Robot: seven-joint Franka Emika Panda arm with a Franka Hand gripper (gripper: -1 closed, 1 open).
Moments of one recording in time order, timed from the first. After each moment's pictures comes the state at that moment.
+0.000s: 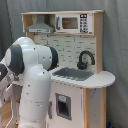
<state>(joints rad) -1.07 0.22 2.19 -2.42 -0.53 2.36 0.00</state>
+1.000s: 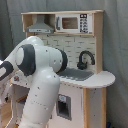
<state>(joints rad) -1.07 0.35 2.23 -2.42 -0.62 2.12 0.17</state>
